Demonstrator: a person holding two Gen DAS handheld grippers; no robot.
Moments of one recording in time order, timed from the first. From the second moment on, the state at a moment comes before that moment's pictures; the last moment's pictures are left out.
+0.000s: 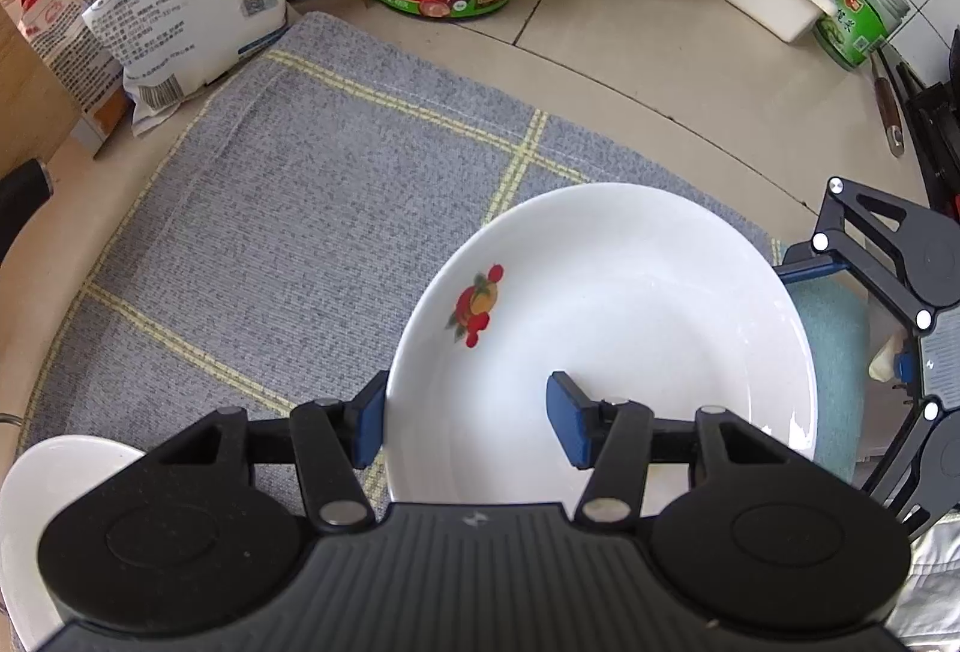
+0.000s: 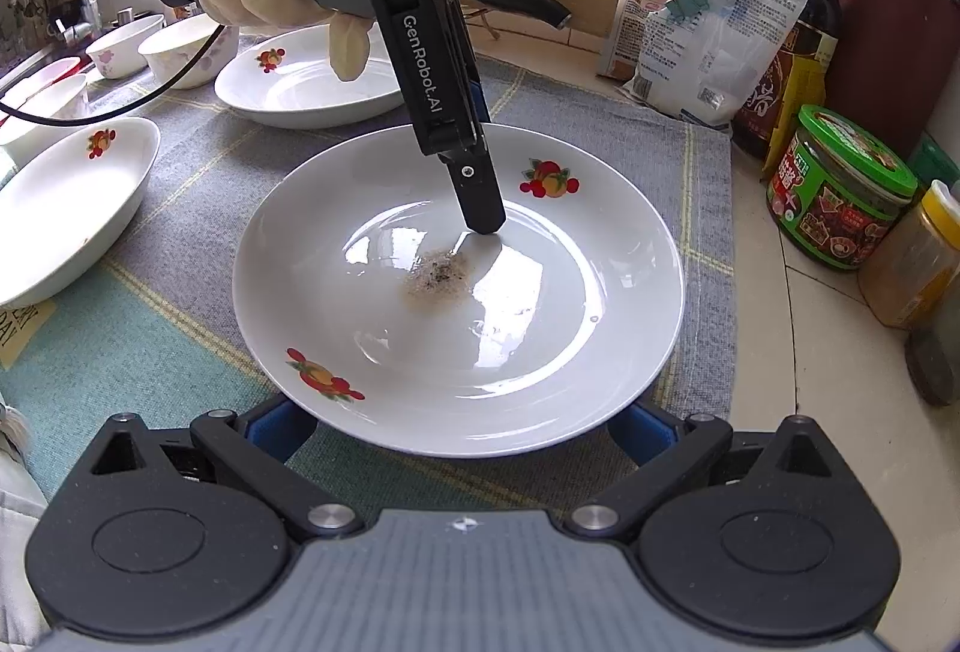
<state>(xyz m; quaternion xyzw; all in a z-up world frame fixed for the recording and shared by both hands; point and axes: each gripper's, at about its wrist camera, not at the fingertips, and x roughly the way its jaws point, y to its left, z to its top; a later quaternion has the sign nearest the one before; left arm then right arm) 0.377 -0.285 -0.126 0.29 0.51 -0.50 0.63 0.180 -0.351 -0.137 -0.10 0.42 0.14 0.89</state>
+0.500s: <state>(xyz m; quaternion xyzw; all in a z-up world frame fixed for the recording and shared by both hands) 0.379 -0.286 -0.122 0.28 0.50 -0.51 0.65 0.181 -0.351 -0.137 -0.09 0.41 0.14 0.90</state>
